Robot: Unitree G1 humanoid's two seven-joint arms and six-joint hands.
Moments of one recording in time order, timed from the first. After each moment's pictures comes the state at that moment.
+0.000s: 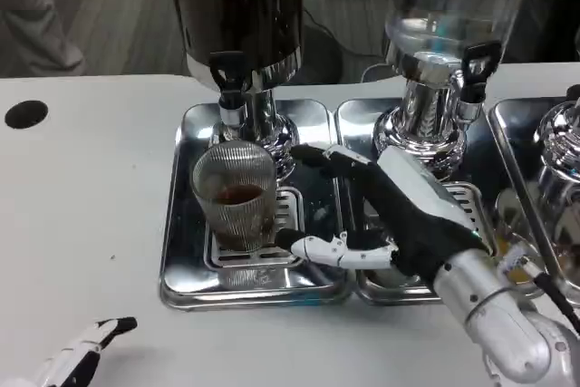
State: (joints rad) left arm 0.86 0.35 0.12 -0.22 0.63 -0.50 0.26; right arm -0.10 -0.20 0.29 -0.10 -0.53 0.07 0.19
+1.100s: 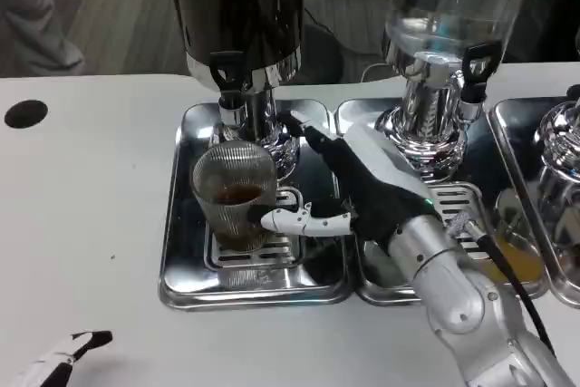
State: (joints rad) left arm 0.87 0.34 0.18 -0.18 0.58 -0.55 0.26; right arm -0.30 -0.12 0.36 0.13 -0.56 0.13 0.10
